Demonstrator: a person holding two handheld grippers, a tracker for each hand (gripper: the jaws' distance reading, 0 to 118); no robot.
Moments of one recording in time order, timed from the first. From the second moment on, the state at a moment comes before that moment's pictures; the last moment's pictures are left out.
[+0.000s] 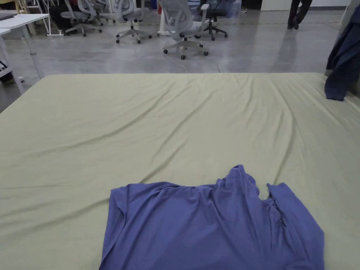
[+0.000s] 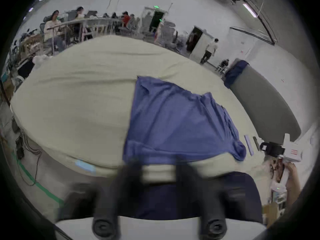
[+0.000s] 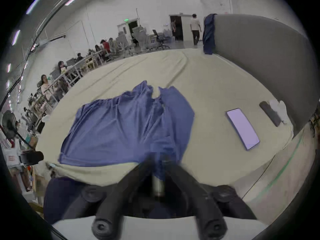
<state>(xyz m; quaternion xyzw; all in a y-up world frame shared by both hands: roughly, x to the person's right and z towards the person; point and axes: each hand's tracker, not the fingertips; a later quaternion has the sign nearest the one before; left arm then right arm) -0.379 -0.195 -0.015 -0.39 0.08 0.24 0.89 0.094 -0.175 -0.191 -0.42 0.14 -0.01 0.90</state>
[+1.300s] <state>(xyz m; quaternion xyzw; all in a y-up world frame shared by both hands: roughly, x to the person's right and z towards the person) -0.520 -0.270 -0.306 -0.40 0.14 0.18 0.89 -0.138 -0.285 -0.626 -0.56 0.17 0.13 0.80</state>
